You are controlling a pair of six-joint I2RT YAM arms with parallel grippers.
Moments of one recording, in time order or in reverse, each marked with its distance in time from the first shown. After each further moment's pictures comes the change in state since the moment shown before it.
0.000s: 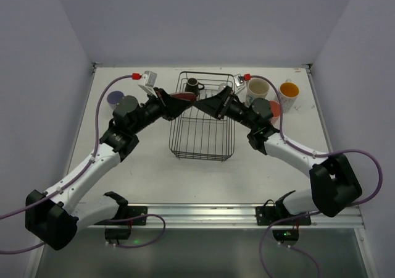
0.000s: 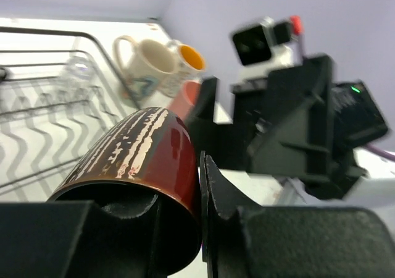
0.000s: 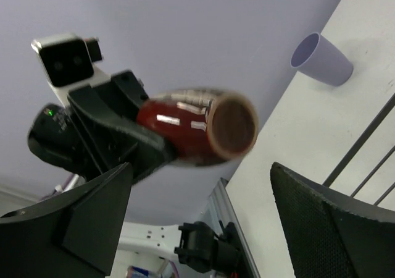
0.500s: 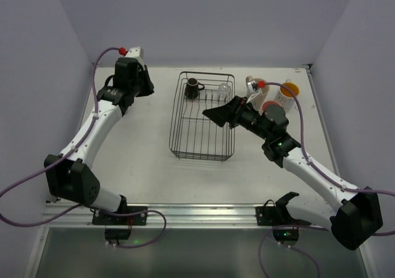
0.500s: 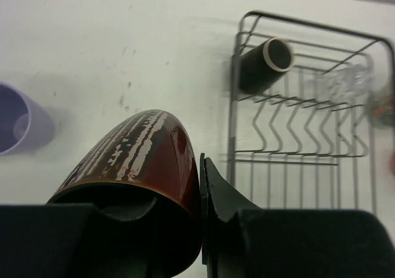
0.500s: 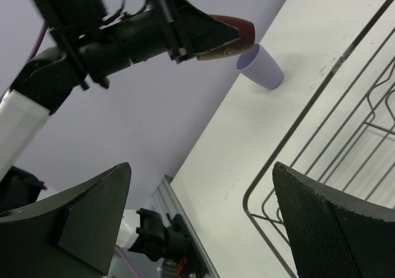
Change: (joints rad) left arm 0.227 0.332 0.522 -0.717 -0.431 0.336; right arm 0.014 -0.288 -0.052 -0.373 0.119 -0.269
